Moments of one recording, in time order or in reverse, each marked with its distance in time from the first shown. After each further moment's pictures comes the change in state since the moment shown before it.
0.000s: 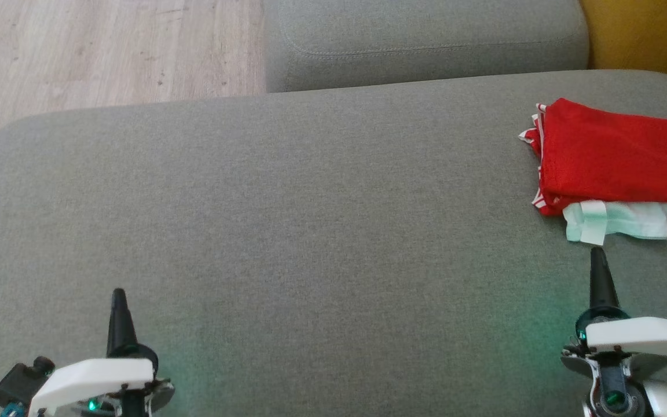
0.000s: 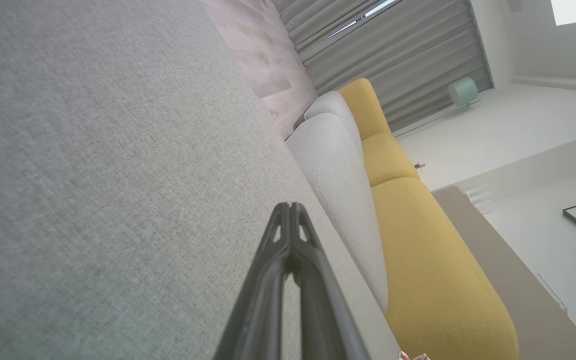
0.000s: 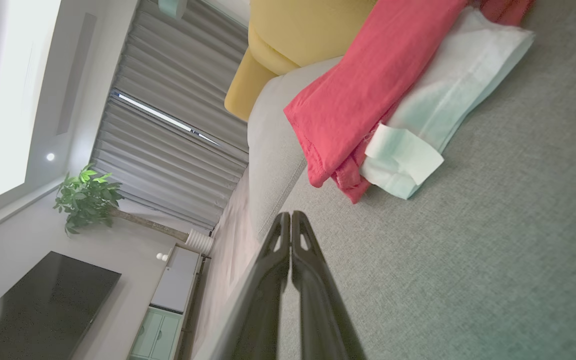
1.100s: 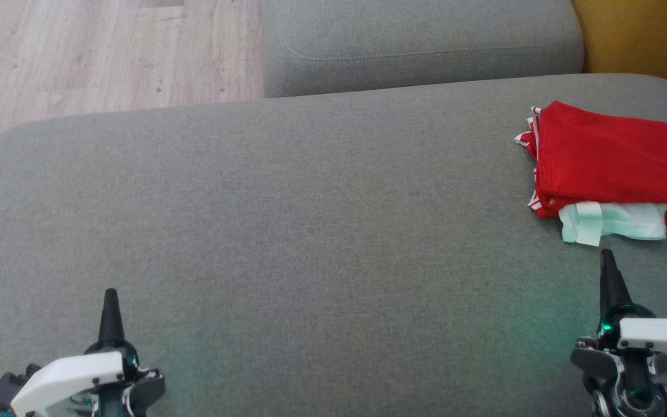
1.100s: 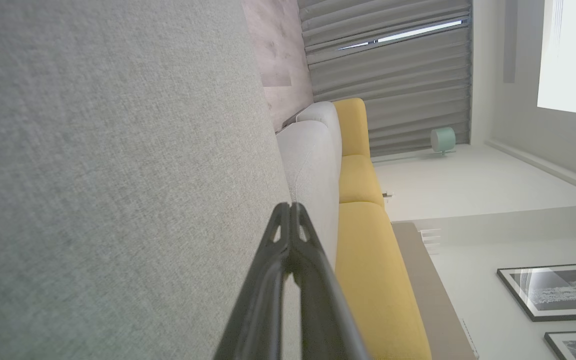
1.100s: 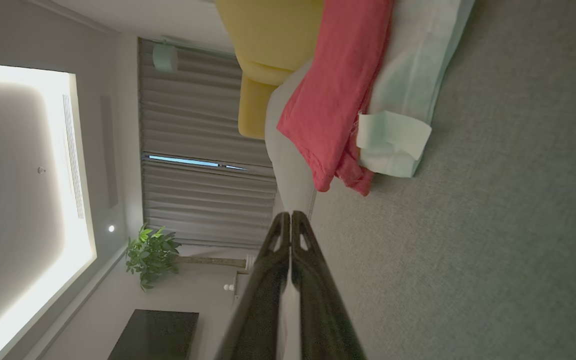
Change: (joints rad) left arm -0.018 0.000 0.047 -0.004 -0.303 0.000 0.095; right arm -0.006 0.000 -0.042 0.000 0.355 0.000 0.098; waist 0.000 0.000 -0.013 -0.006
